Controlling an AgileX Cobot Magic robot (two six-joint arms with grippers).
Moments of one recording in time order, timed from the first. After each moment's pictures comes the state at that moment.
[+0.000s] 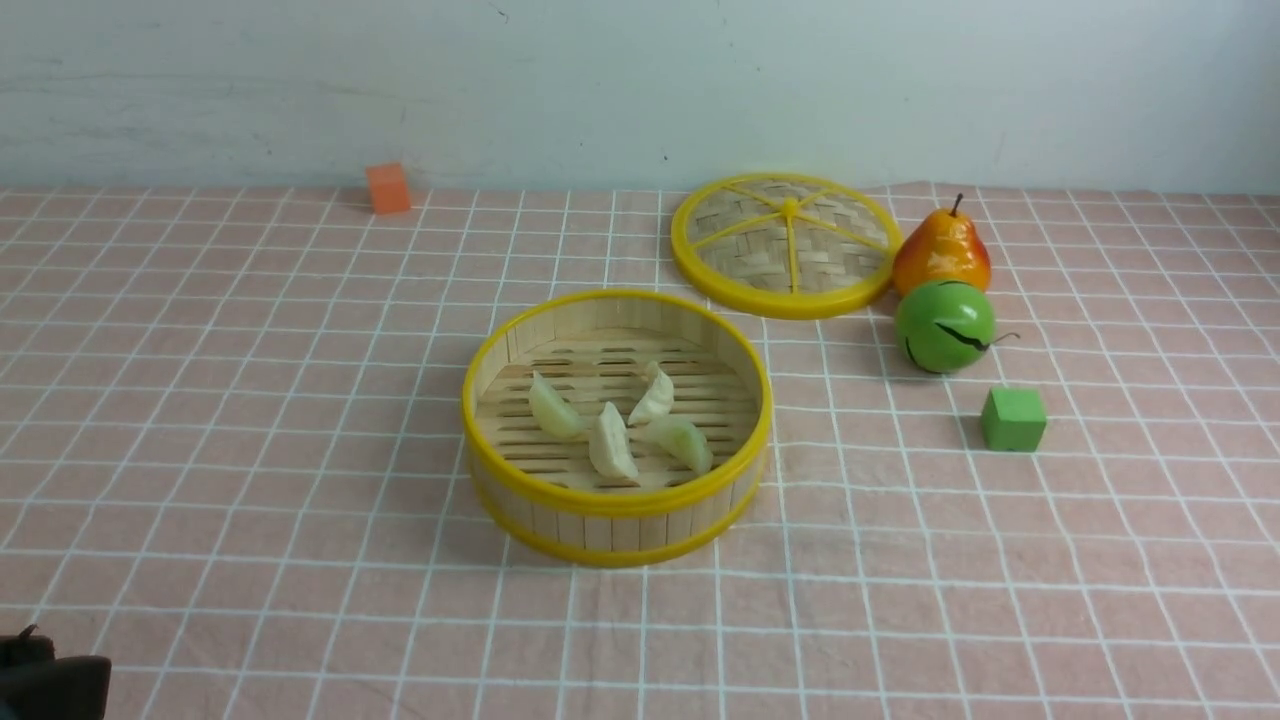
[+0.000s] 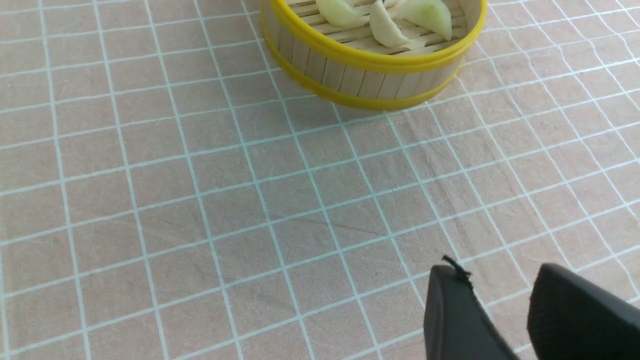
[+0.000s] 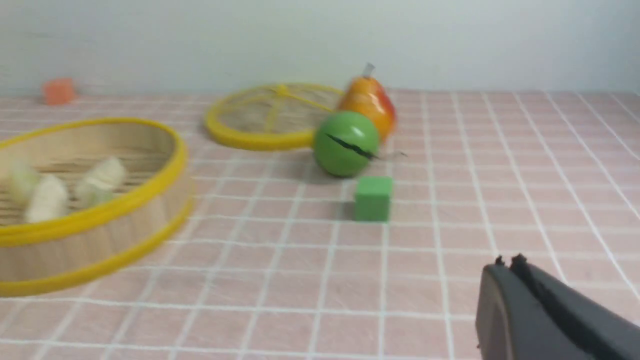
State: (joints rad) right arm 0.00 0.10 -0.04 0.13 0.15 -0.01; left arm -0.53 0.49 -0.70 0.03 0.90 -0.23
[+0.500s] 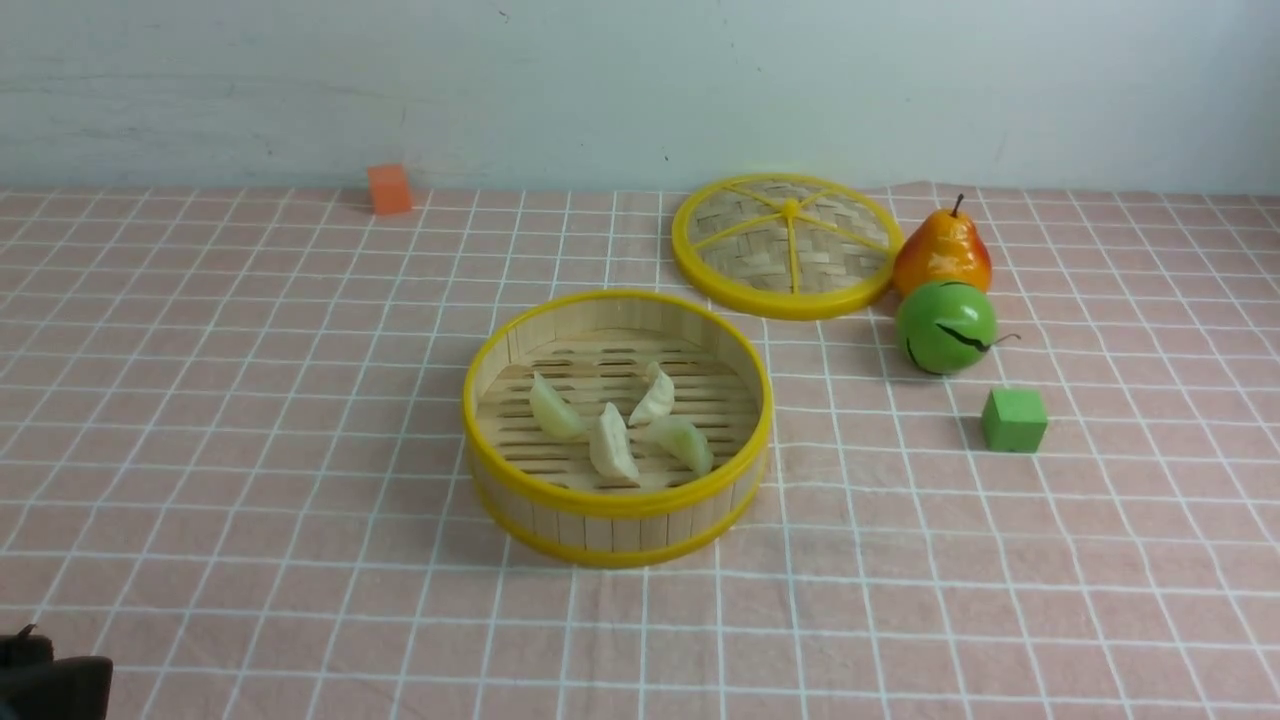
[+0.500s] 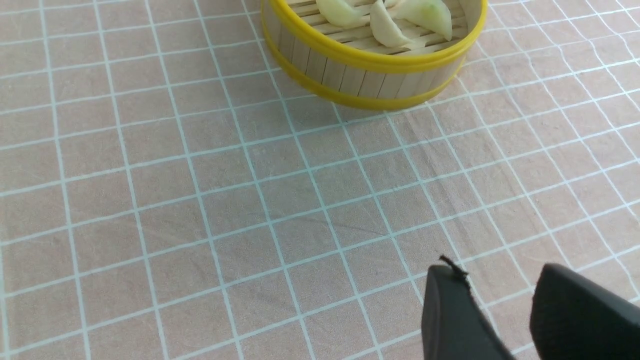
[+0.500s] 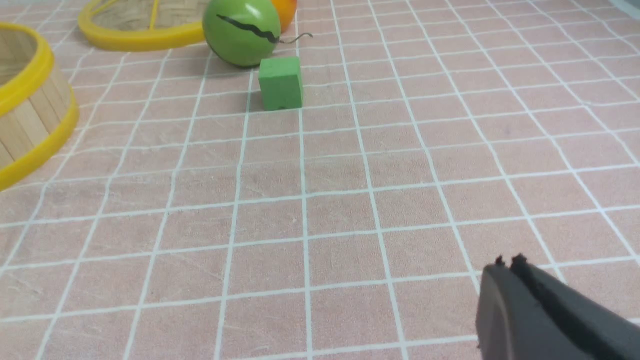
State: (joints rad) right arm -0.08 -0.01 0.02 -0.01 0.37 0.15; left arm -0.53 0.49 -0.70 0.03 0.90 -0.23
